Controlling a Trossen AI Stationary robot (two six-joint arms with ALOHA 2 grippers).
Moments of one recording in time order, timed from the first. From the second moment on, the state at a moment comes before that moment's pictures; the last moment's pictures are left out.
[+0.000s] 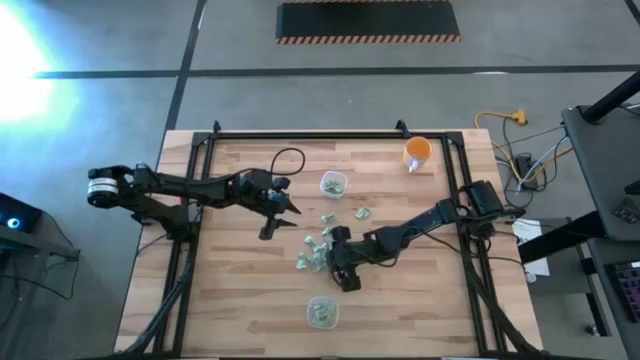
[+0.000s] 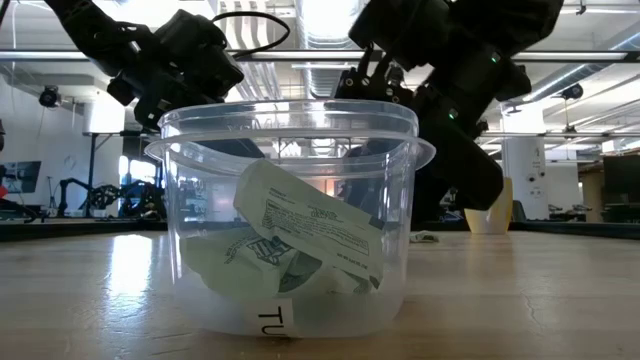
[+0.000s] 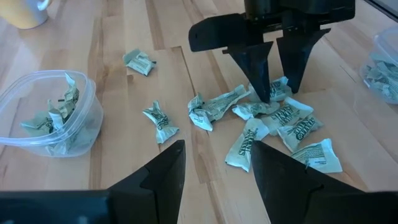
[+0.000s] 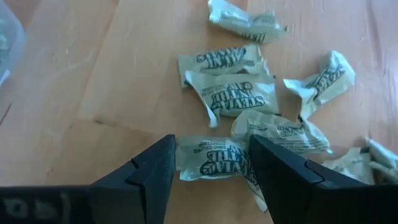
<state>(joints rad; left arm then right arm) 0.21 1.29 0.56 0.15 0.34 0.30 0.26 1.97 1.04 0.03 0.12 0.04</state>
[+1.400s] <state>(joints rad) 0.21 1.29 0.56 0.15 0.34 0.30 0.31 1.80 1.09 -0.14 0.13 0.02</state>
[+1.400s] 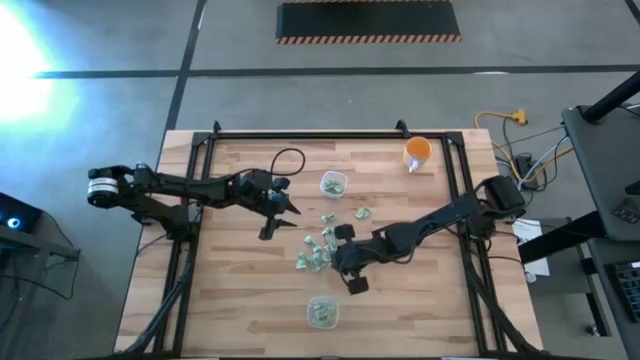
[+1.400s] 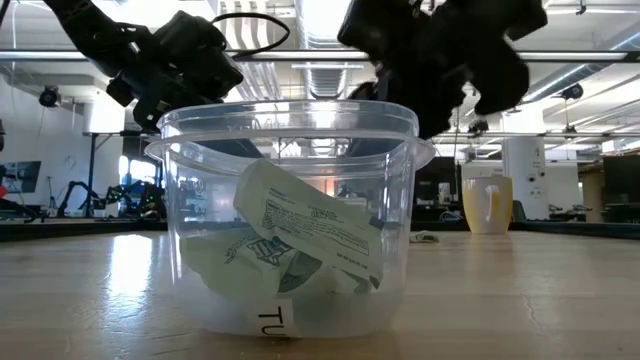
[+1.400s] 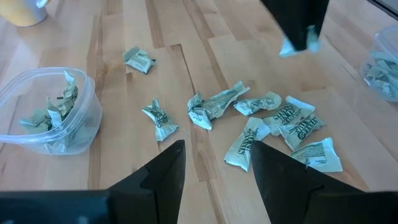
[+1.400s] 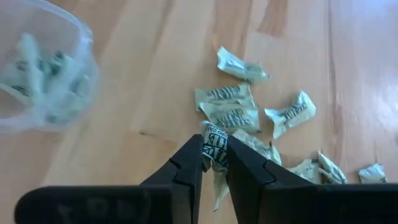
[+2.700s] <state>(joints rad) 0.21 1.29 0.56 0.15 0.34 0.30 0.48 1.88 1.11 0.27 -0.09 -0.21</state>
